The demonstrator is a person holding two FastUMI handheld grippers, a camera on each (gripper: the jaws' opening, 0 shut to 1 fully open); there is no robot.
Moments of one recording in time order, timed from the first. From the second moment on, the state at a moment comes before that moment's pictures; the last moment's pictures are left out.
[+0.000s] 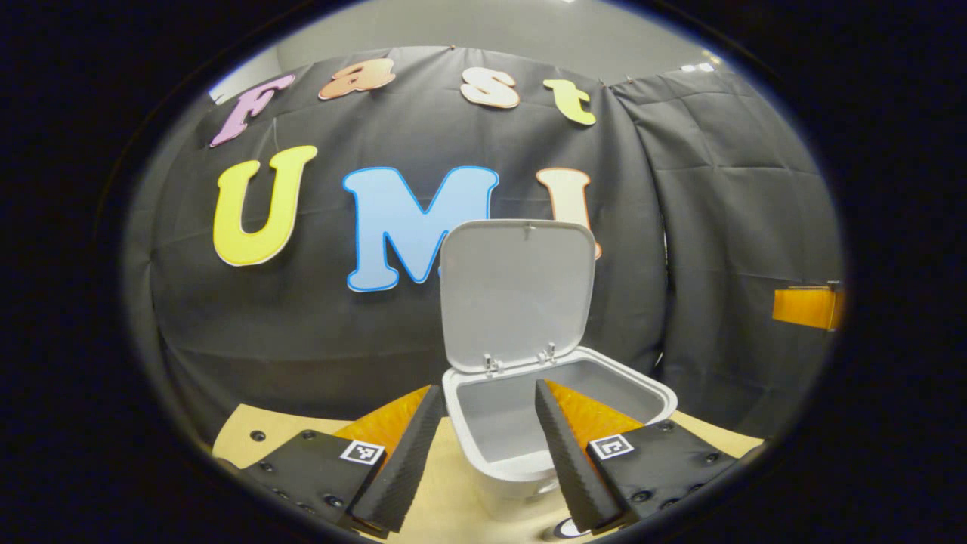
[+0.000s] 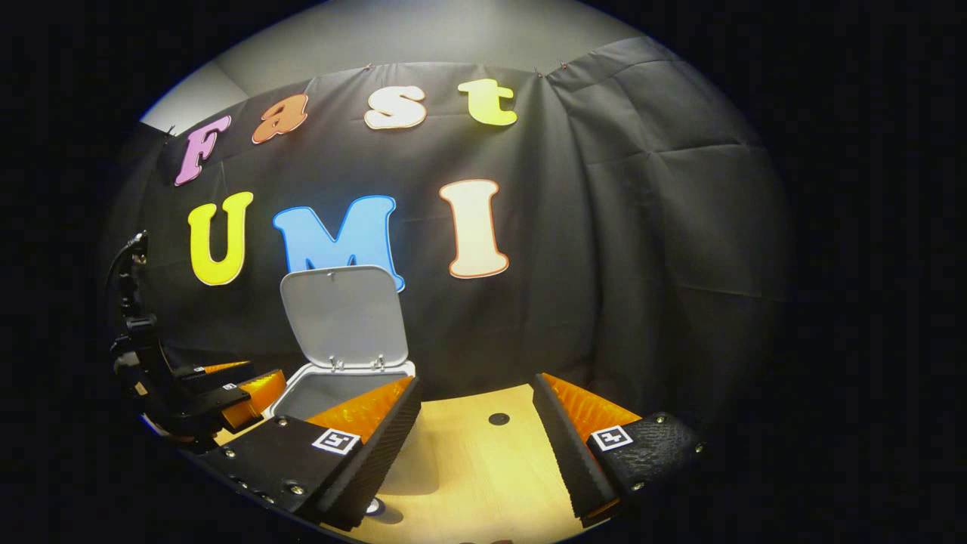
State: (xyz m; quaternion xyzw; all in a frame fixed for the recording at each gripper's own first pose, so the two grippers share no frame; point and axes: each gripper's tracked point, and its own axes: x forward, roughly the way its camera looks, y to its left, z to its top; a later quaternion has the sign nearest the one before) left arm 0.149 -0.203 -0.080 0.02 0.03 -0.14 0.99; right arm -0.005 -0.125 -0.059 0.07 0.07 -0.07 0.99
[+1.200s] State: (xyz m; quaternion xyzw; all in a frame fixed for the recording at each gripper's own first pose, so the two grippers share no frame) left arm 0.083 -0.021 -0.063 0.00 0.04 0.01 1.00; right arm -0.003 0.039 -0.219 0.02 0.23 0.11 0.97
